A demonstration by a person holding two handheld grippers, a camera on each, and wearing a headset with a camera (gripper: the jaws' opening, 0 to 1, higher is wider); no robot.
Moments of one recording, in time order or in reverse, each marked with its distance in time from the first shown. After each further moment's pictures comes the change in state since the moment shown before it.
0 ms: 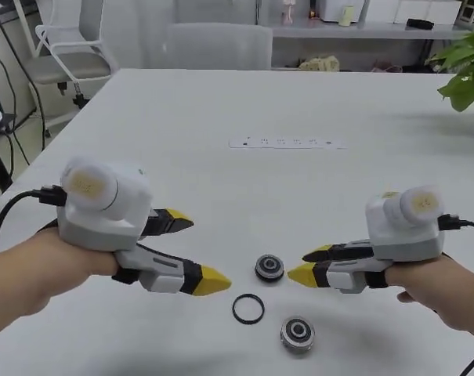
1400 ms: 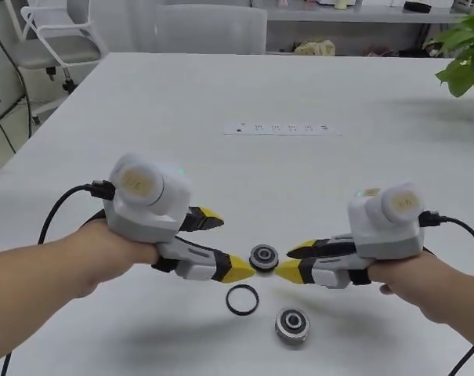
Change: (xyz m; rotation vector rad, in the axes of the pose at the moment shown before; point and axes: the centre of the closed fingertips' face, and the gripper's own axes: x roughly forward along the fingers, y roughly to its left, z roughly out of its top) left arm 0.055 -0.003 0.001 0.028 0.009 -0.065; right arm 0.018 0.001 -0.008 -0.049 0.012 0.024
